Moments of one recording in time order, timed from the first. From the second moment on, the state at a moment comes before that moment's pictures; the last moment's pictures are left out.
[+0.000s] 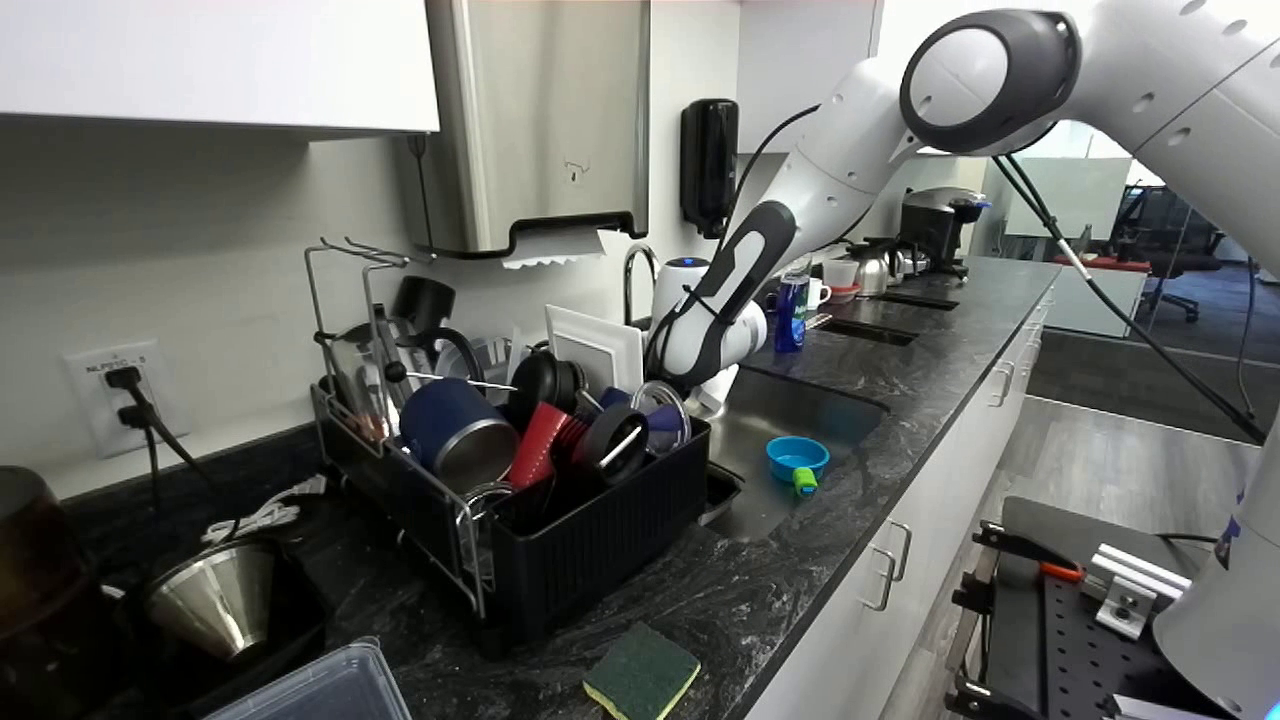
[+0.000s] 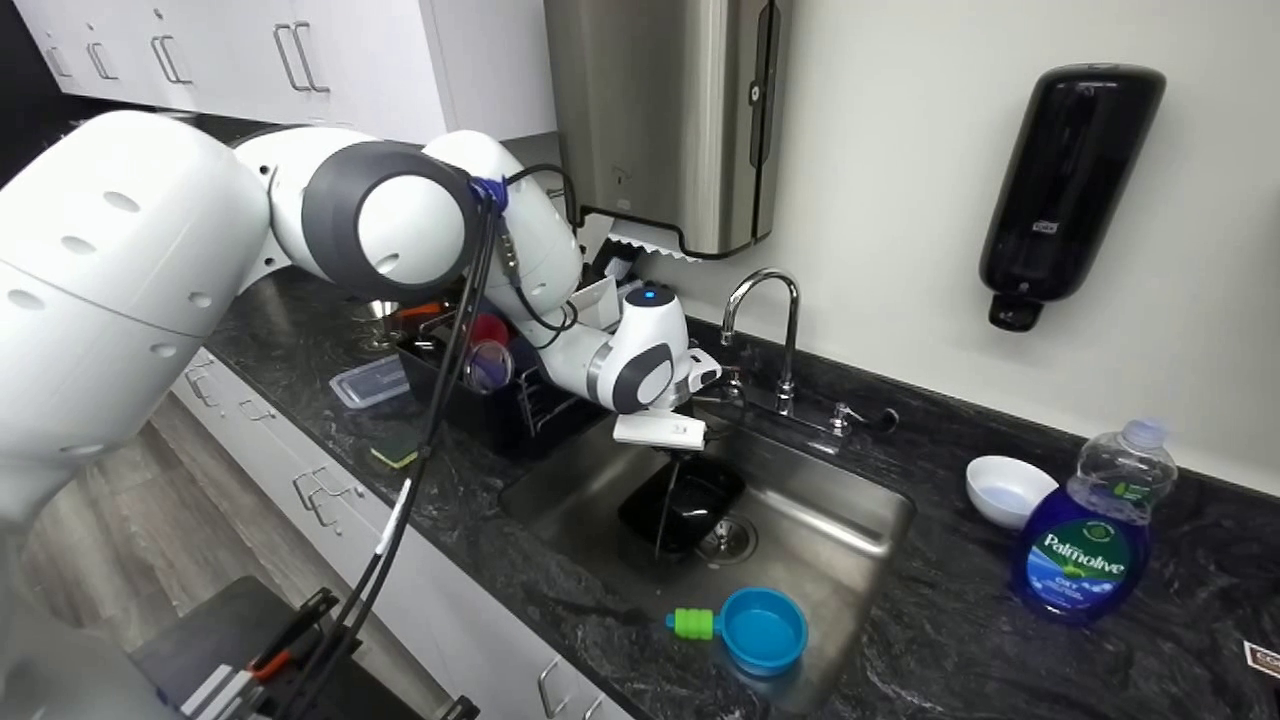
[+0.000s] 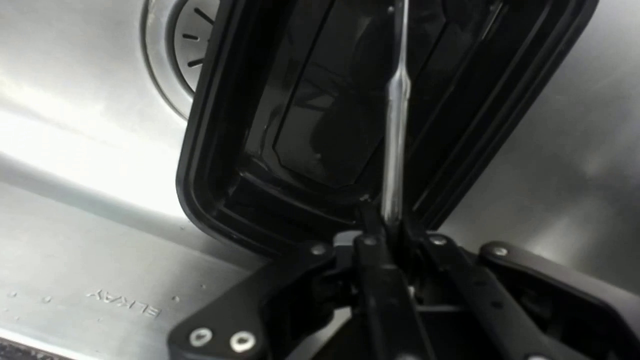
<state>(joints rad) -0.18 0.89 0.02 -1.71 -0.07 2.79 -0.40</state>
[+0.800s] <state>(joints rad) -0.19 0.94 0.02 -1.65 -0.07 2.79 -0.40</state>
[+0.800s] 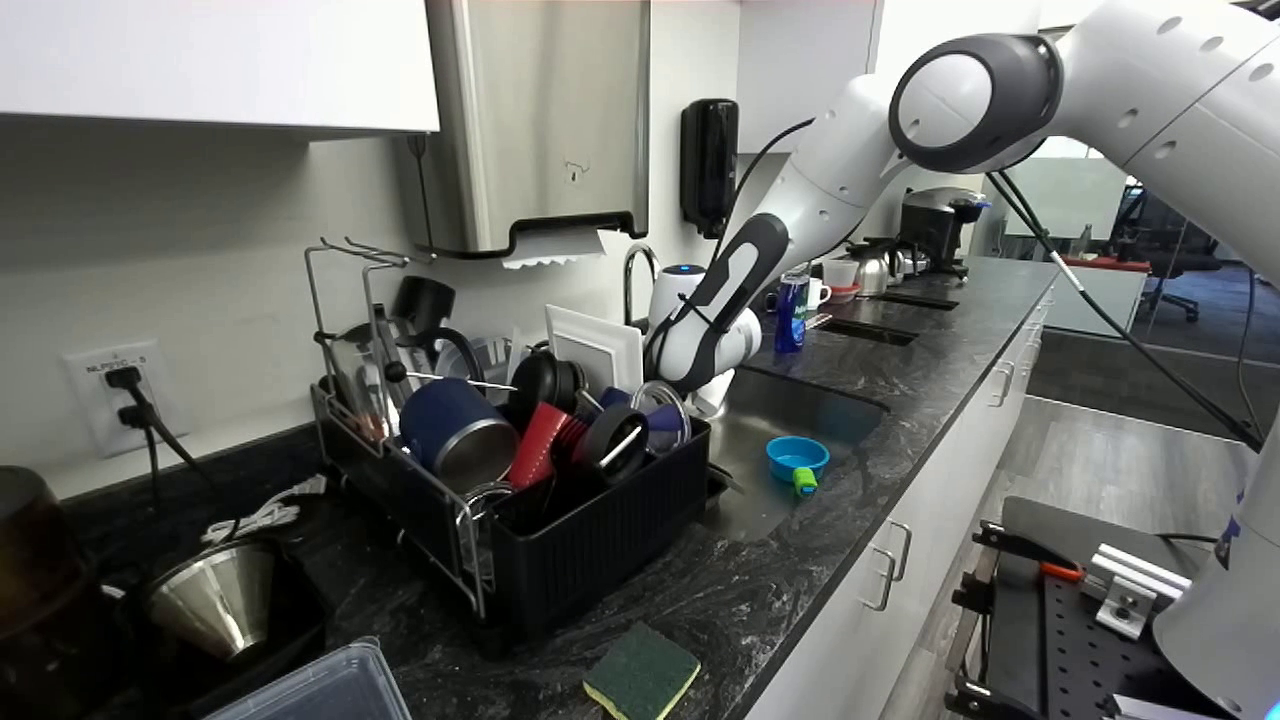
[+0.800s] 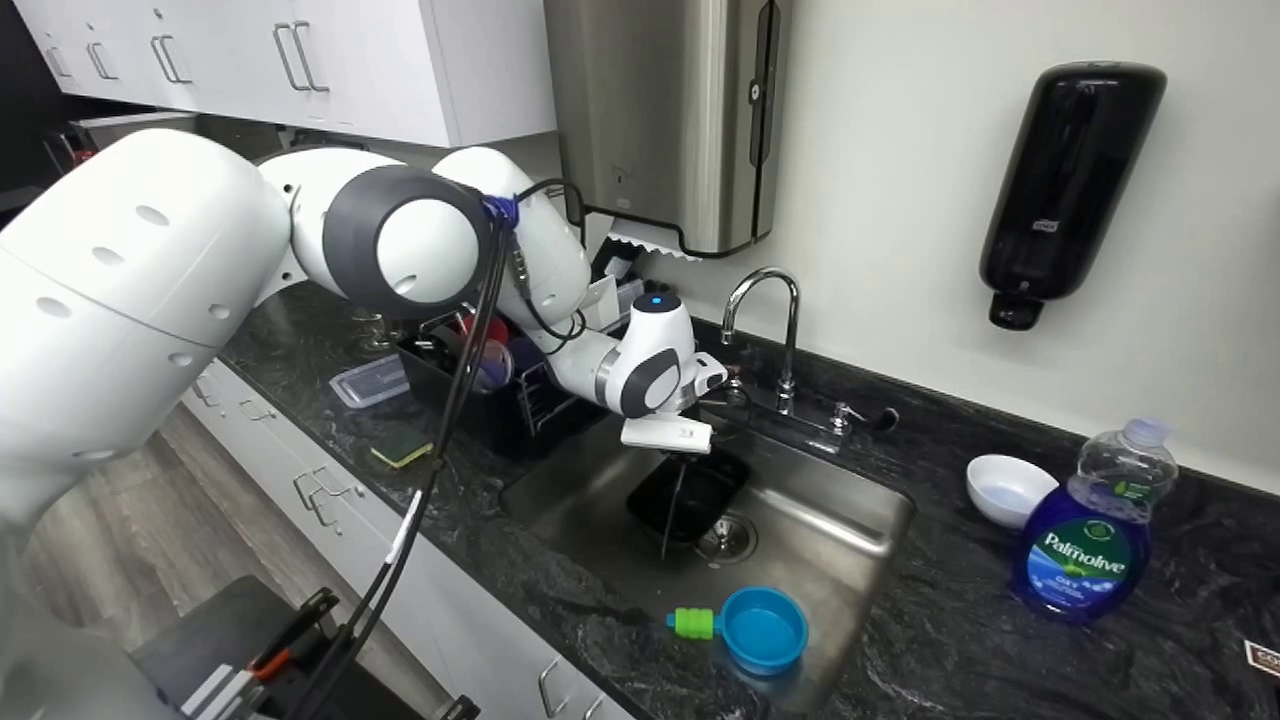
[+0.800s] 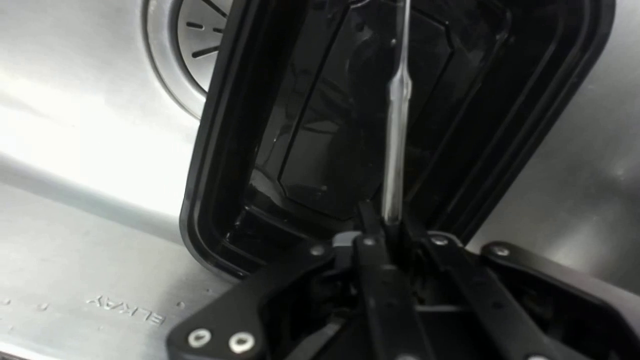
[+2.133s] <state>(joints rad) -0.19 0.73 0.00 -1.83 -0.07 2.69 -0.39</state>
